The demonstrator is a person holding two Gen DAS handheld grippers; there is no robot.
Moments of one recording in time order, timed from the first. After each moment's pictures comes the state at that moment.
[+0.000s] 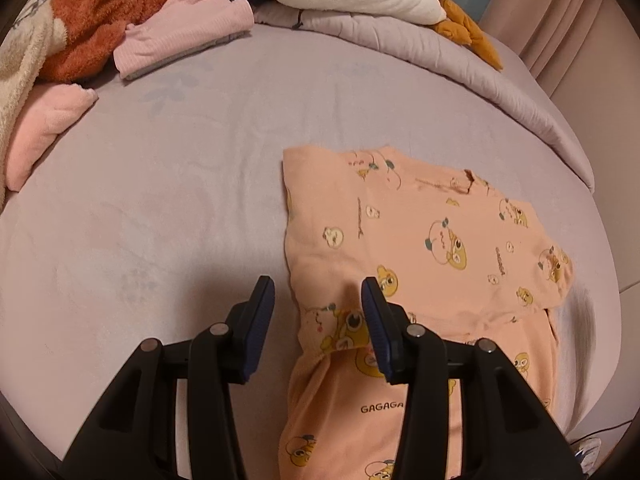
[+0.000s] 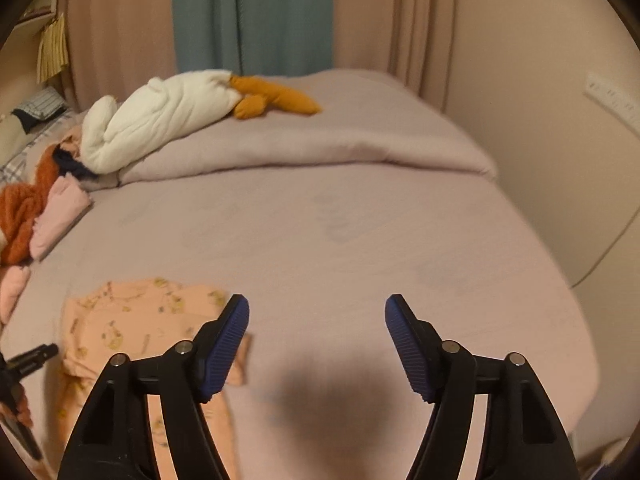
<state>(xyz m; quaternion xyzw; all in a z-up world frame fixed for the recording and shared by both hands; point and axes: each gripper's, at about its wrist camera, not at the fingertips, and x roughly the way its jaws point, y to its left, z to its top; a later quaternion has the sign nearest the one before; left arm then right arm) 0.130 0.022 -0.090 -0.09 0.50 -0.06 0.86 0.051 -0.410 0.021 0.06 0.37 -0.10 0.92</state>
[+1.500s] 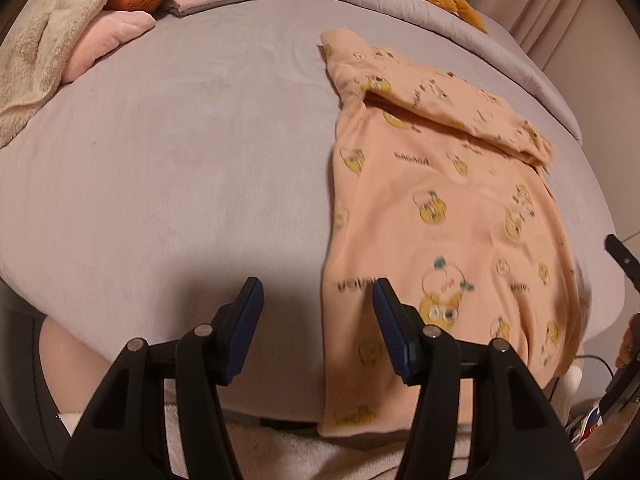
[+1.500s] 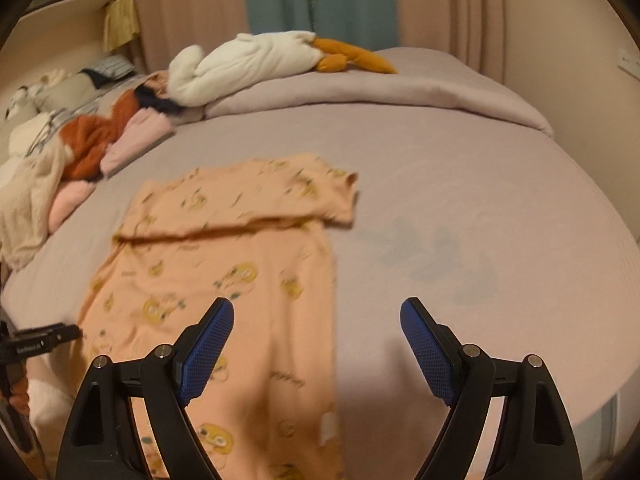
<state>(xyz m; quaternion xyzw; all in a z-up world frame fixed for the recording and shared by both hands) -0.047 0.045 -0.127 -0.08 0.51 -0.07 0.85 -0.038 -0.302 -0.092 0.08 0.37 0.03 0.92</state>
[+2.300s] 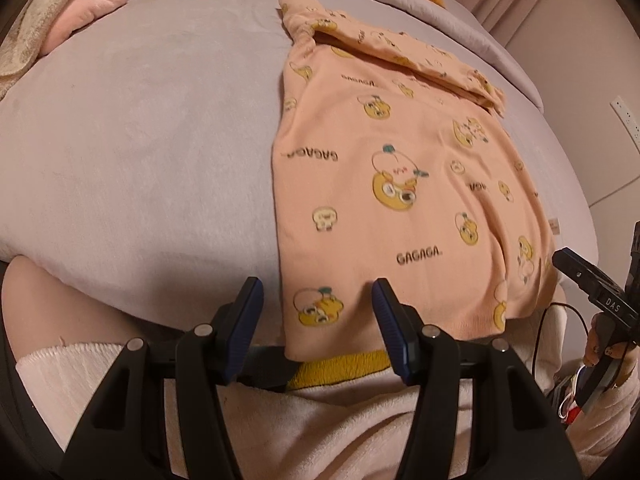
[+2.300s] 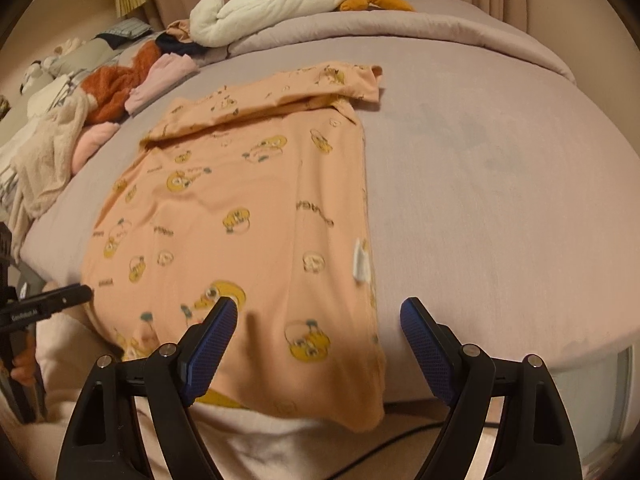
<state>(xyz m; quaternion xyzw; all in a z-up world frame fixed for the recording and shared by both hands) -0.102 0.033 -0.150 -0.09 0.53 -0.14 0.83 -0.102 -0.298 -0.142 0.09 0.45 0.07 0.89</state>
